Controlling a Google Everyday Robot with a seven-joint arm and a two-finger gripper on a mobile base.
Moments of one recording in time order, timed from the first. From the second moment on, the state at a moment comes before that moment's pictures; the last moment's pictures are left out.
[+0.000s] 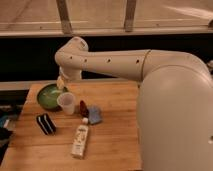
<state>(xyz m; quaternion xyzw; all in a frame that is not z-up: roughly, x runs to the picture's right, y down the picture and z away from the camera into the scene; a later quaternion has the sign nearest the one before) -0.189 -0.033 0.741 -0.23 -0.04 0.47 0.85</state>
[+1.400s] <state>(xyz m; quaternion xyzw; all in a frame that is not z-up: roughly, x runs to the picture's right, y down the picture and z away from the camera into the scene) -0.189 -0.033 0.741 -0.23 -0.04 0.47 0.85</state>
